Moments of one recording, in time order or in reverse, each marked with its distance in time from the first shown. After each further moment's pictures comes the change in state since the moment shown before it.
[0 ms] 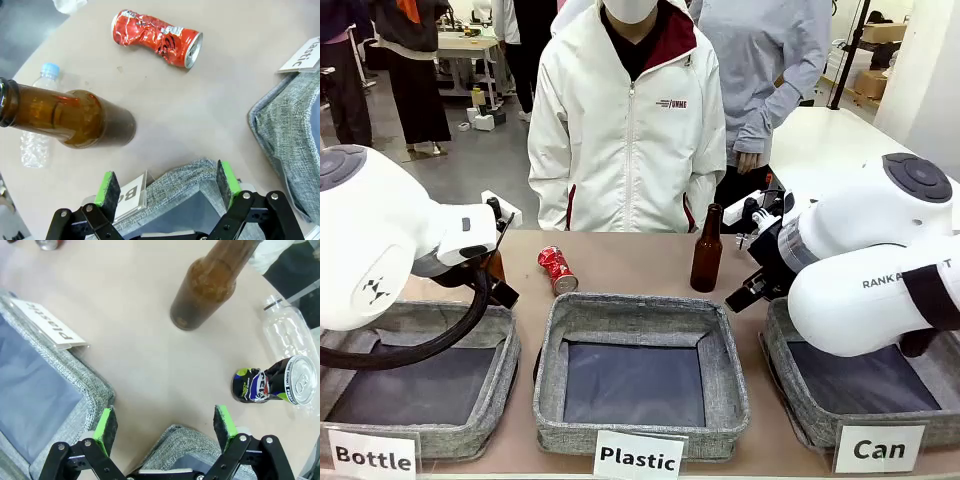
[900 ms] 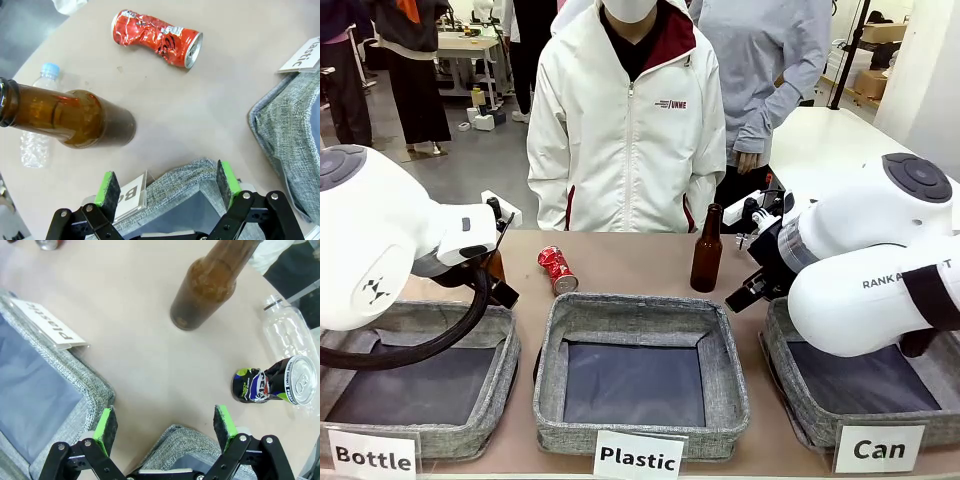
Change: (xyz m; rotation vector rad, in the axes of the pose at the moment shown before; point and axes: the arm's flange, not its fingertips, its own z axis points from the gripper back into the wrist) left arm 0.000 0.000 0.000 0.000 0.000 0.000; right arm 0.000 0.000 0.000 0.000 0.000 0.001
